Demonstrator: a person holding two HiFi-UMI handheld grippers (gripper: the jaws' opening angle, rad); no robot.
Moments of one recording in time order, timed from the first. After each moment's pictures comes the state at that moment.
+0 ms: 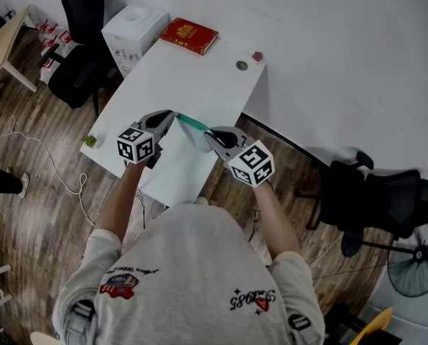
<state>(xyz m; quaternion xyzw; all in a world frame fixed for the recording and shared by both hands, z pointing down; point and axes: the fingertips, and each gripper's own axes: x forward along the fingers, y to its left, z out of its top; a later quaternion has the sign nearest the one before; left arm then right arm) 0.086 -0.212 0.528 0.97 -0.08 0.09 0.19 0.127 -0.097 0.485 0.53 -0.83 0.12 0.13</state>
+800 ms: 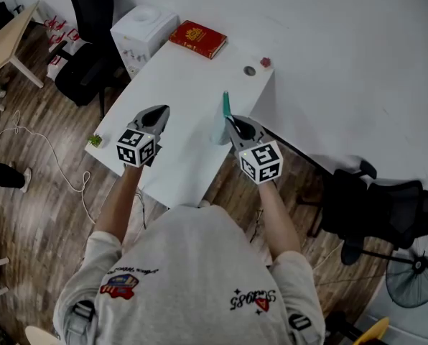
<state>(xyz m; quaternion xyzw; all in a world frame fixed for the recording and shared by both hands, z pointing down) 0.062 -0.243 0.491 0.98 -0.16 0.09 0.10 0.191 -0.123 0.467 0.64 -0.76 0.07 0.12</state>
